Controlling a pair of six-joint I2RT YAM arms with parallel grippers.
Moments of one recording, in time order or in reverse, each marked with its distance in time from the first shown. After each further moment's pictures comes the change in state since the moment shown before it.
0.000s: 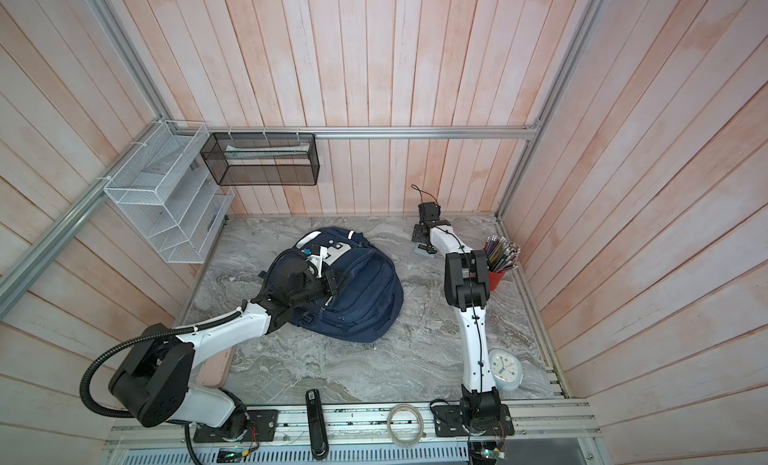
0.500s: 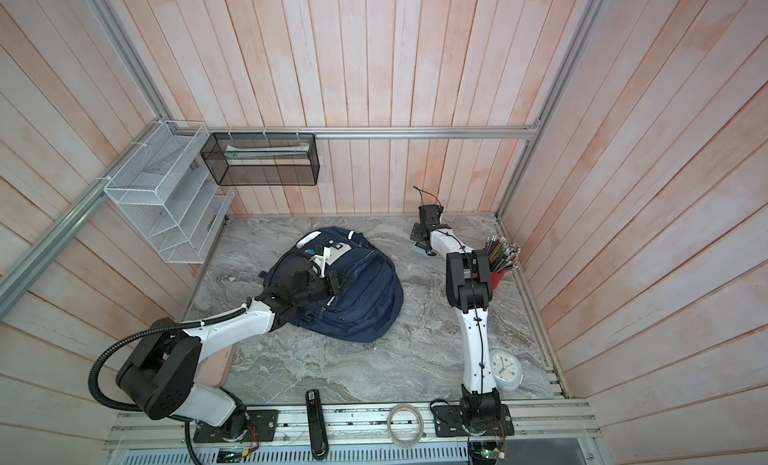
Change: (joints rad) left arm -0.004 0.035 0.014 0.001 0.023 -0.018; right arm 0.003 -0.047 -0.106 0.119 0.047 0.071
